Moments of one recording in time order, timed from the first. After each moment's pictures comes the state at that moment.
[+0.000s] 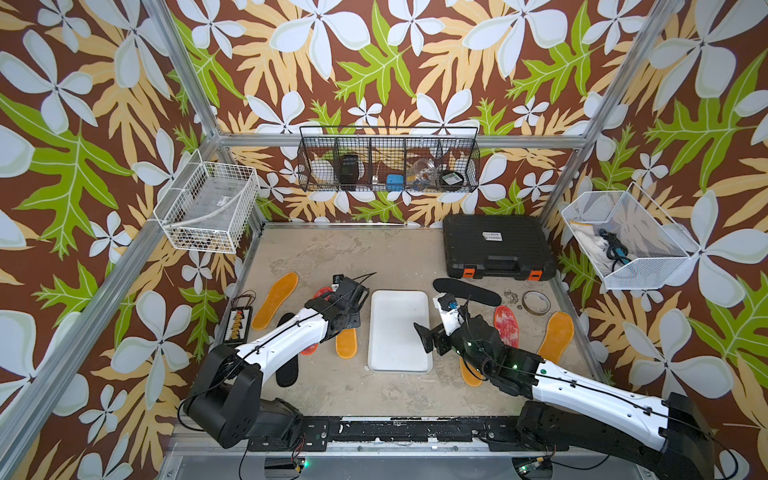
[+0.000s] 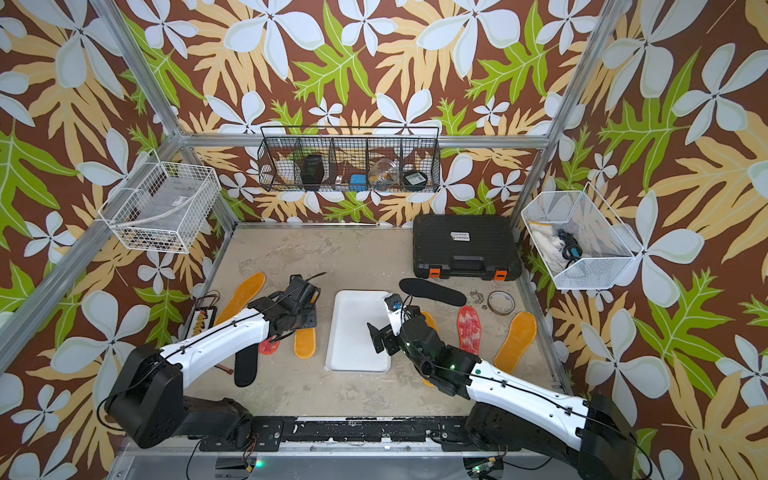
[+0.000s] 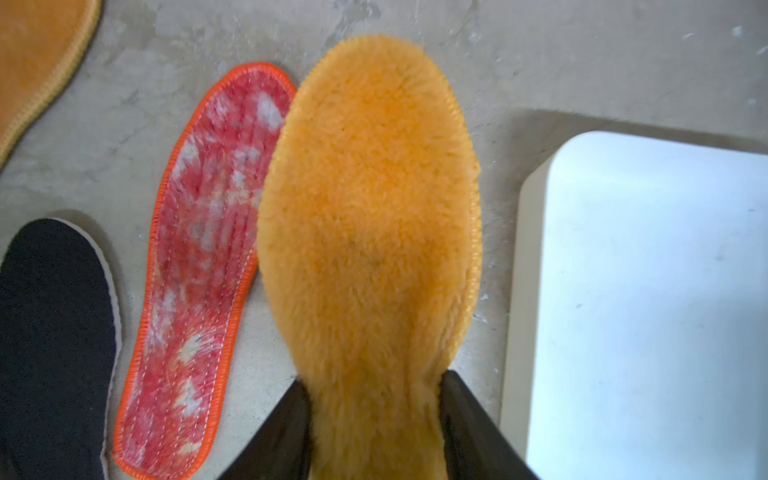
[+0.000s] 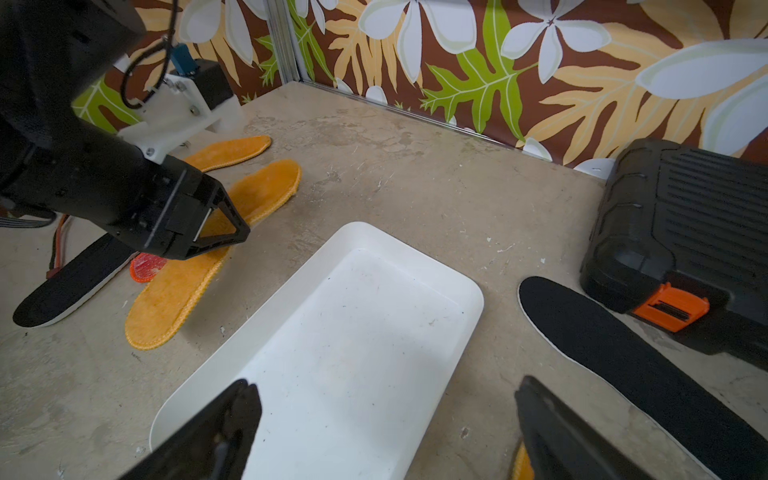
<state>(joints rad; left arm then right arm) -0.56 1.38 0.91 -0.61 -0.30 -0.60 0.94 0.98 0.57 0.01 0.36 0.16</state>
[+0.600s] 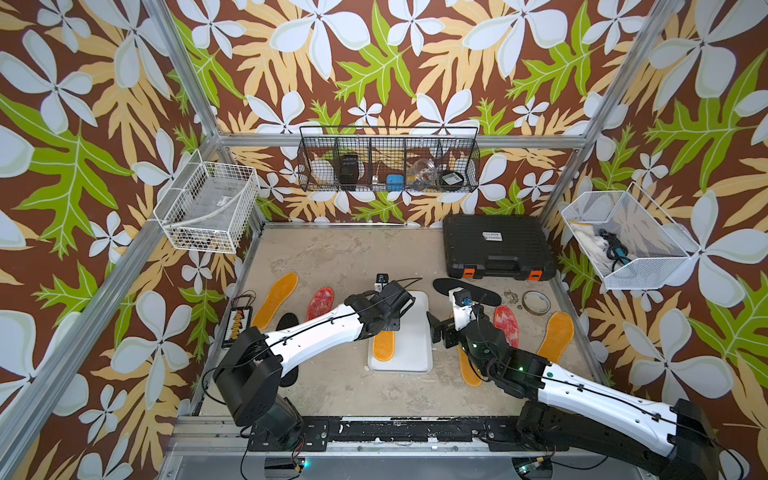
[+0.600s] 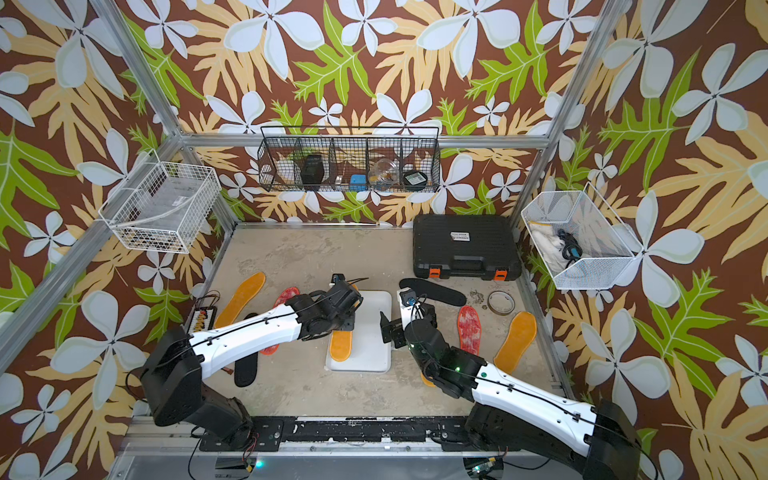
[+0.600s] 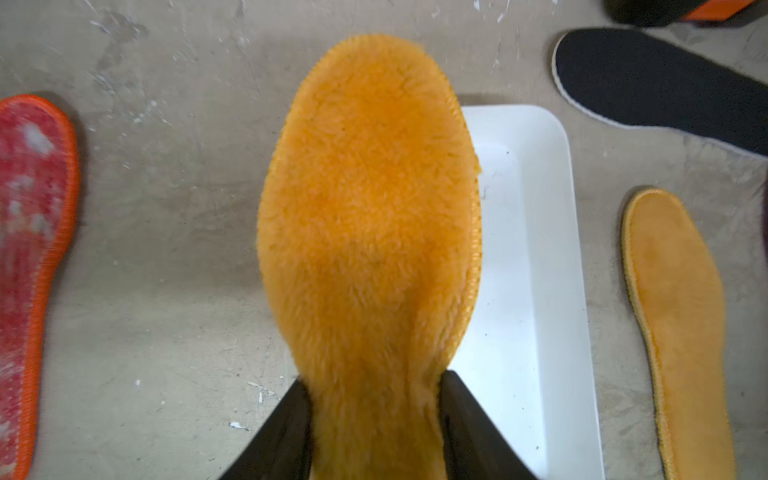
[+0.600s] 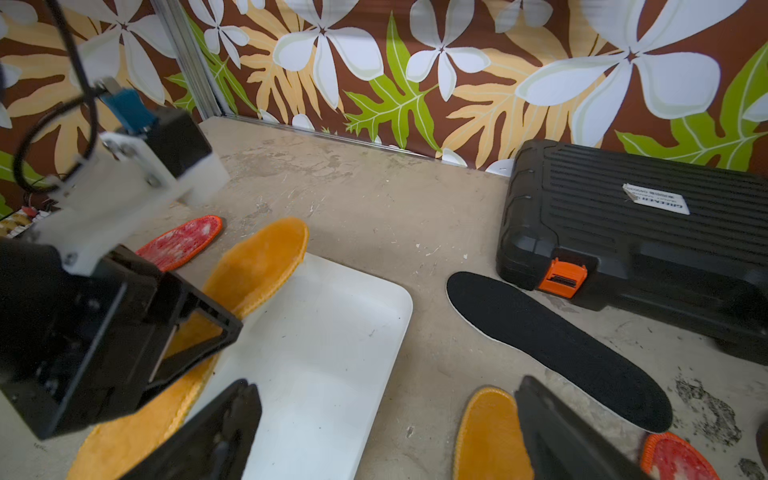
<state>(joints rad) -0.85 1.58 1.12 -0.64 -0.29 -0.72 0.94 0.93 0.56 -0.02 0.57 0.22</state>
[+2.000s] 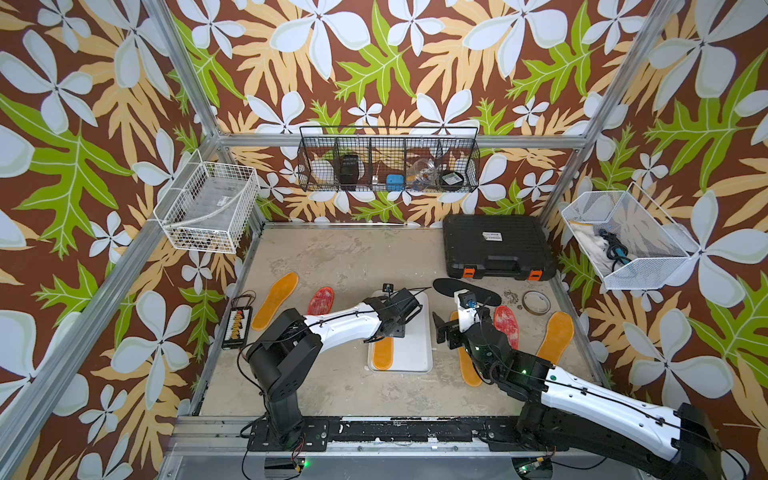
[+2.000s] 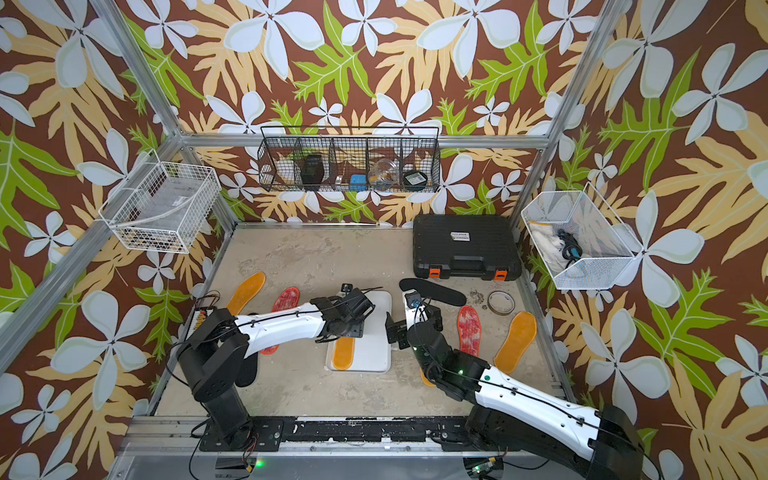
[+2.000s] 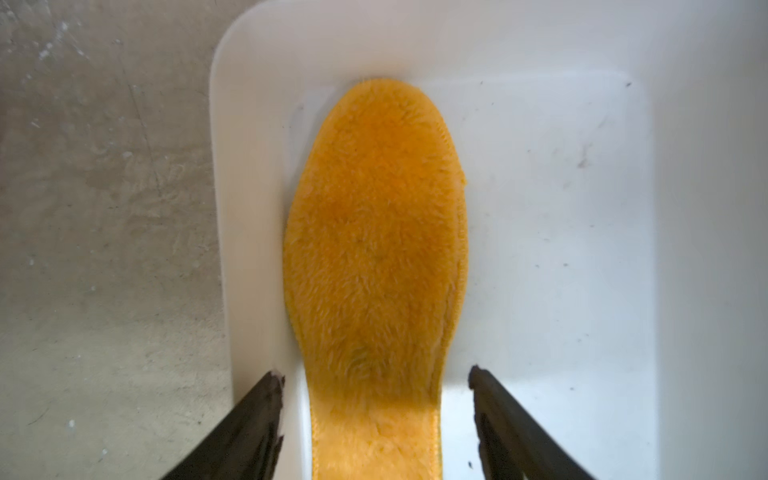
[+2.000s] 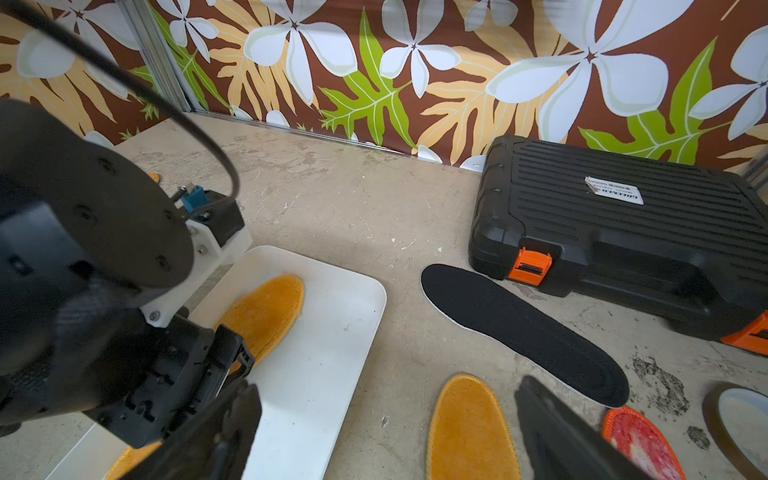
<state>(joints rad) -0.85 1.75 1.13 -0.60 -0.32 -0.72 0.94 0.90 0.55 -0.05 0.63 0.22</state>
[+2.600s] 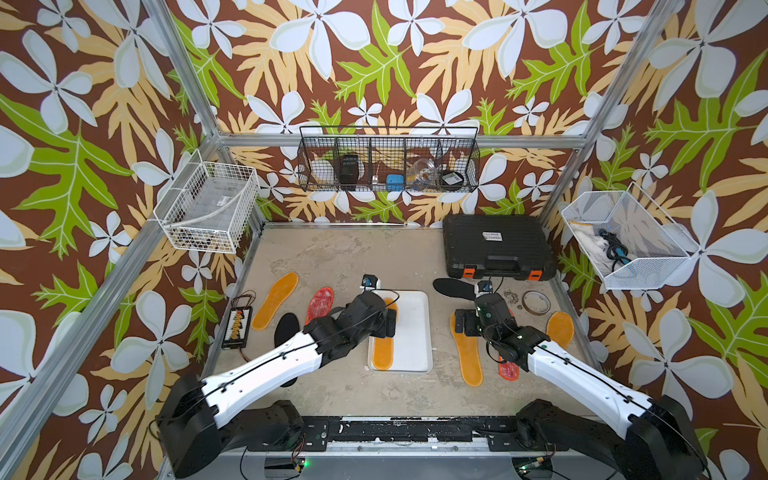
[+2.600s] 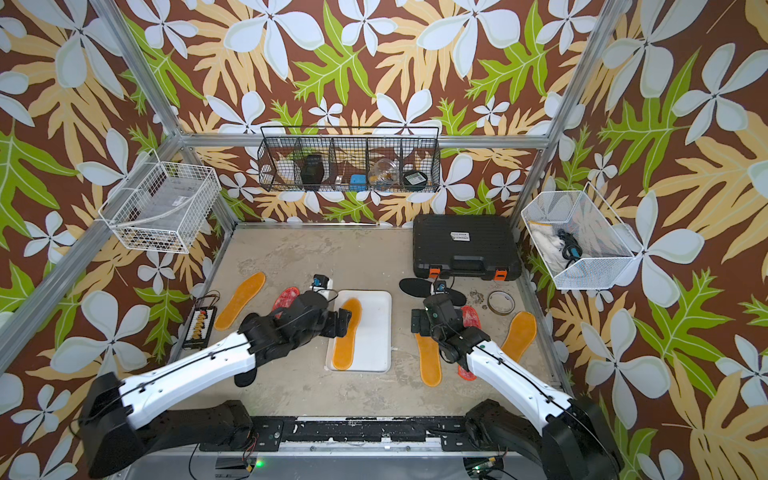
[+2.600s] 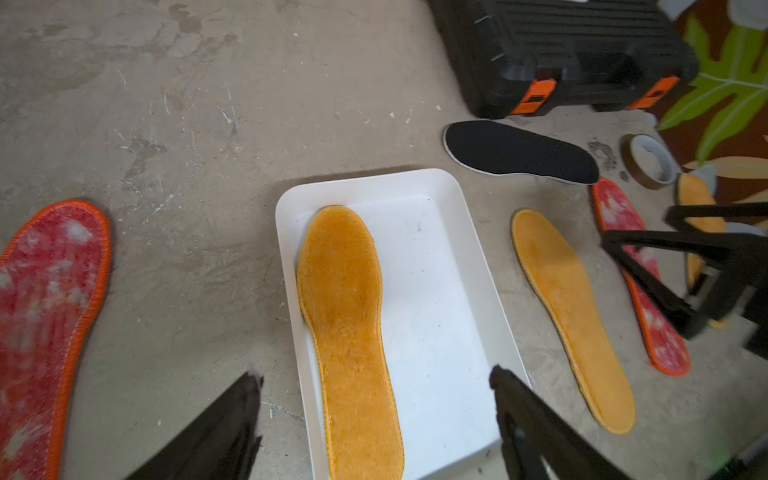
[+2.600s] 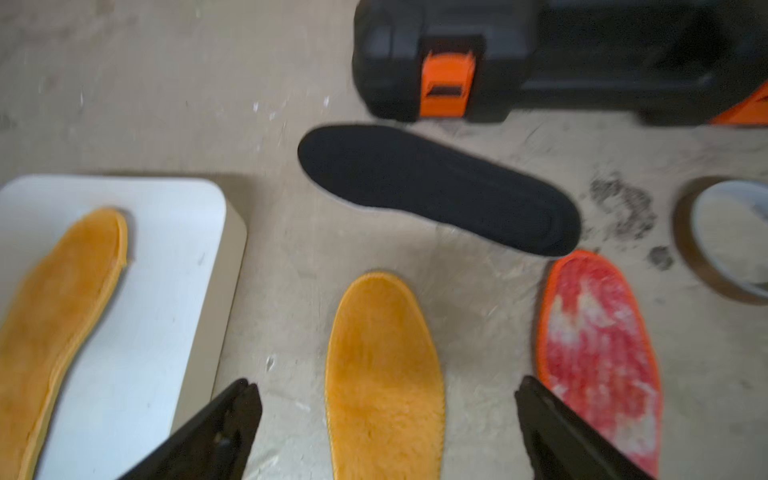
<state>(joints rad) -0.85 1.10 0.79 -0.38 -0.25 -0.53 0.49 1.13 0.60 -0.33 0.26 0.38</state>
